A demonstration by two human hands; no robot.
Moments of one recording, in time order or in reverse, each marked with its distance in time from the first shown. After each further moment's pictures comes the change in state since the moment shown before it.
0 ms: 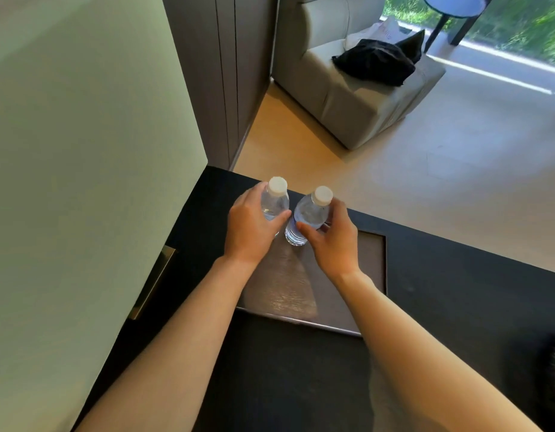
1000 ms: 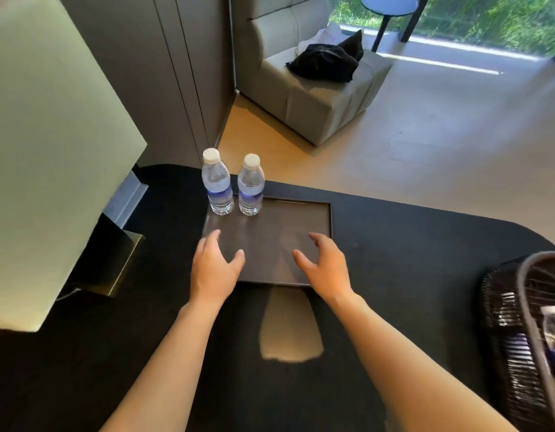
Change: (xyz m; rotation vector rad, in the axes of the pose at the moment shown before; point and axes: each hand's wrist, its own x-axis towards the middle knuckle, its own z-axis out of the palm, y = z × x) left_hand -0.146 0.027 0.007 0.137 -0.155 -0.325; right_hand -0.126 0.061 -0.101 -0.204 -0.096 0.168
